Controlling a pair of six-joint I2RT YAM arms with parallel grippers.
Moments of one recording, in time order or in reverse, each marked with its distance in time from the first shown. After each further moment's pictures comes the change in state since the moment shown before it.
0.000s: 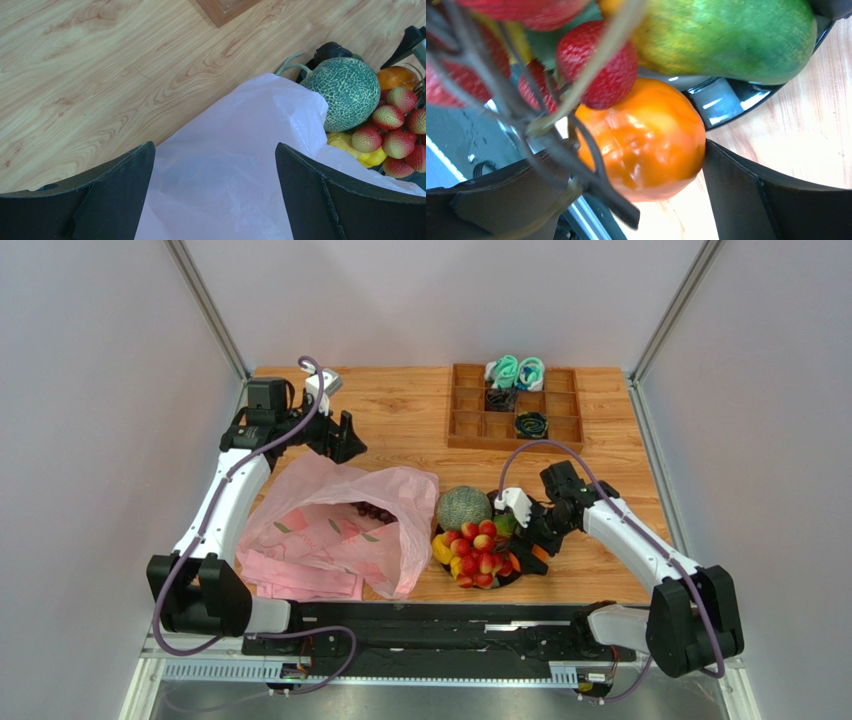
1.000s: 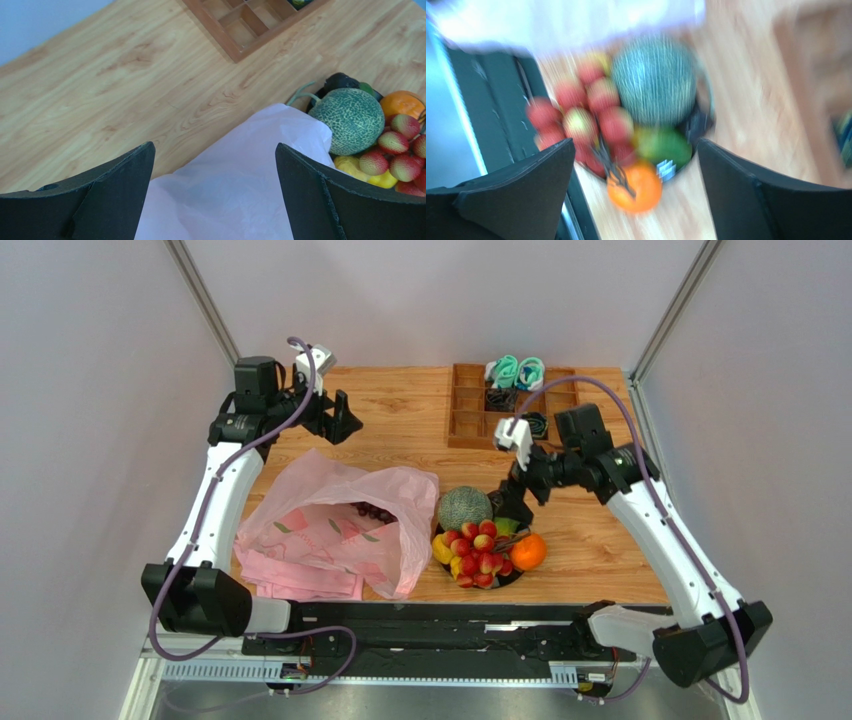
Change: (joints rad) left arm -0.005 0.006 0.132 -0.006 -0.033 -0.005; right arm 0.039 -0.104 0.435 -0.117 -0.168 0.134
